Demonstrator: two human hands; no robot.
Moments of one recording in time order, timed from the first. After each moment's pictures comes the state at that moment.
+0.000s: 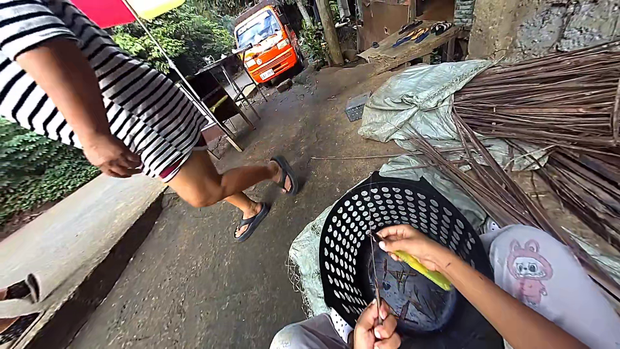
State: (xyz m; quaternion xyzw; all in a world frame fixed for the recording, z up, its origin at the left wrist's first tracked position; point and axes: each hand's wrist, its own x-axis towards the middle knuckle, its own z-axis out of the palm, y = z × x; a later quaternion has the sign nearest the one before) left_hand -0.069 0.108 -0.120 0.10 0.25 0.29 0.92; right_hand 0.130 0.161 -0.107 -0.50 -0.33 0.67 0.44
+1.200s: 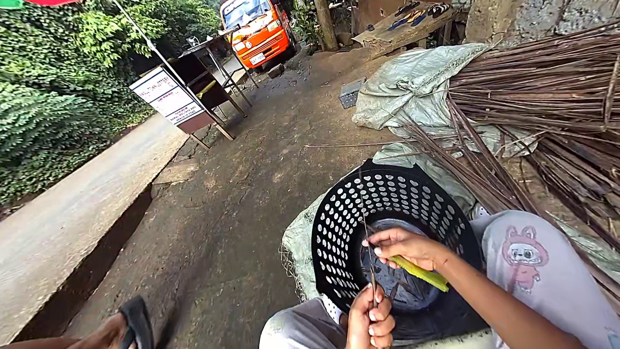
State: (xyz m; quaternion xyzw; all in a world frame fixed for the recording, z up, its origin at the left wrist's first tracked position) left_hand -0.065 0.108 -0.121 0.12 0.25 0.28 0.92; right_hand 0.131 0.147 -0.116 -0.45 -0.37 0.73 0.35
